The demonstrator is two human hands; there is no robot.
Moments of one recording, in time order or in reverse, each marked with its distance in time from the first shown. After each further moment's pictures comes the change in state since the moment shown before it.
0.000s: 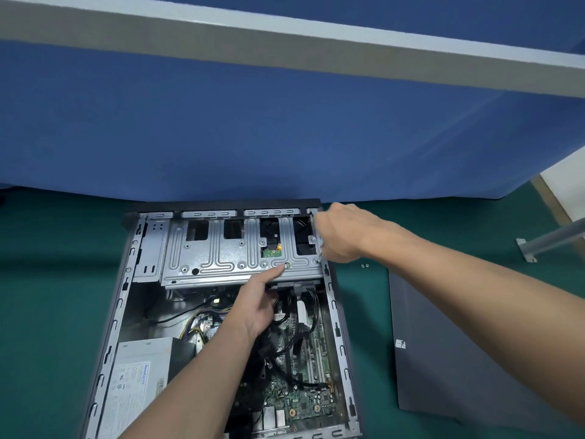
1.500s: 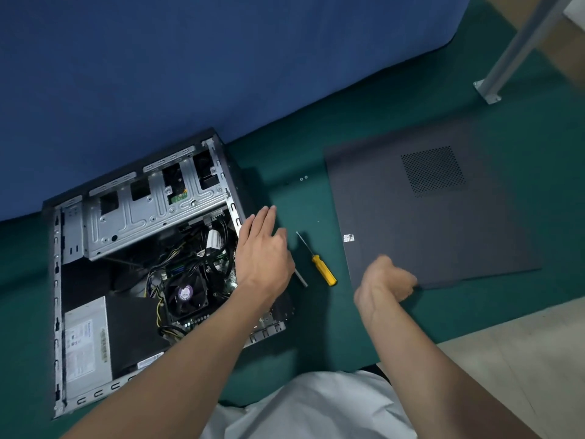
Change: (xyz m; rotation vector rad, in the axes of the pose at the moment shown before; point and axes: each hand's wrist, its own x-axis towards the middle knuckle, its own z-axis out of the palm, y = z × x) left_hand -0.044 -0.143 0.080 2.304 0.234 1.049; right_hand -0.108 0.068 0.313 1.876 0.621 1.904
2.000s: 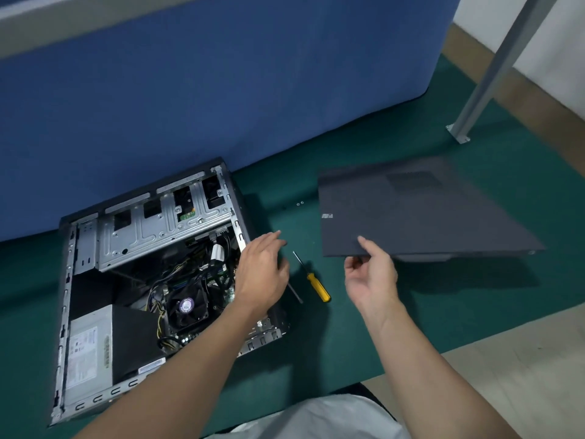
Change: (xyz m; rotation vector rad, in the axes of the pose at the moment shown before) left_hand -0.013 -0.004 -0.008 -0.397 0.011 -0.024; right_hand -0.044 -0.038 -0.043 0.656 -0.844 0.205
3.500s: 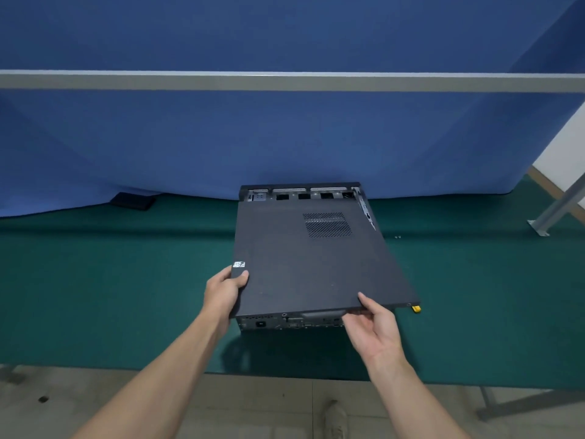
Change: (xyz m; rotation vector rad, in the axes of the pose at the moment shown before) left_hand -0.241 -0.224 -0.107 -1.351 0.419 -0.750; right_hand -0.181 0.198 -0.041 -0.041 -0.441 0.335
